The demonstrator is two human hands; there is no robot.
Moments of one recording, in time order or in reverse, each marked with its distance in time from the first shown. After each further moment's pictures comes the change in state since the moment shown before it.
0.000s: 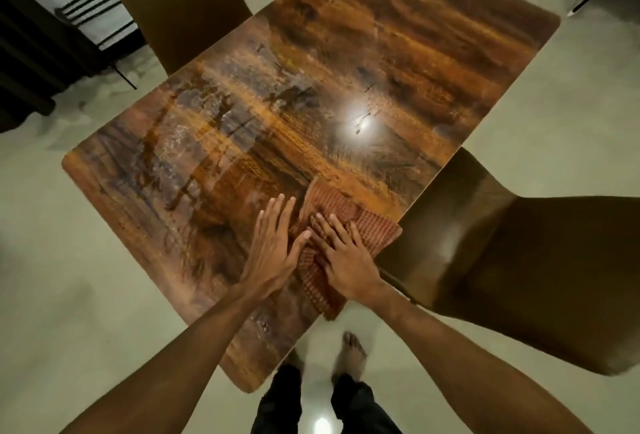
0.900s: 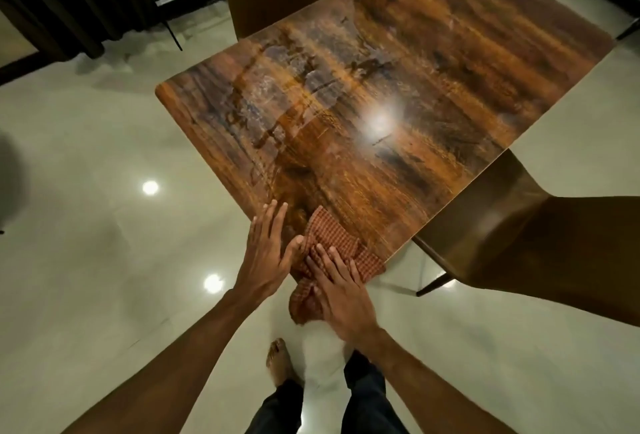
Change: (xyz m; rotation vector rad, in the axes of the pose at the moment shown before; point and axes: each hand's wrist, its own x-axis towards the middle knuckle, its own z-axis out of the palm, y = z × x) left_hand -0.179 -0.112 -0.060 -0.144 0.107 -0.148; right_hand -0.092 -0.208 0.066 0.093 -0.104 0.013
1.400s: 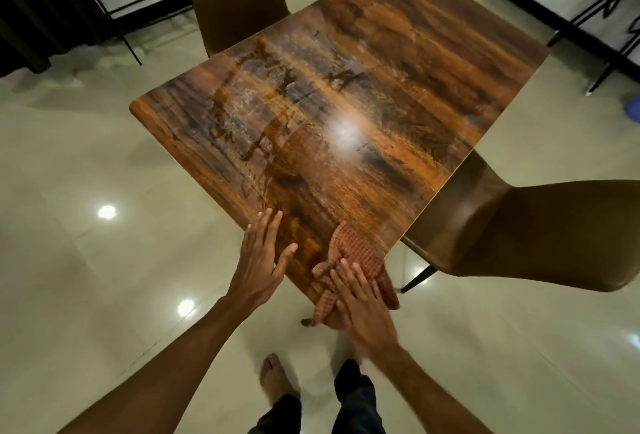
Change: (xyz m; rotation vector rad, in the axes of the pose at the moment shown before) left_hand 0.005 -0.027 -0.015 -0.039 -0.077 0.104; right_hand -0.039 0.007 0.013 0.013 0.128 0.200
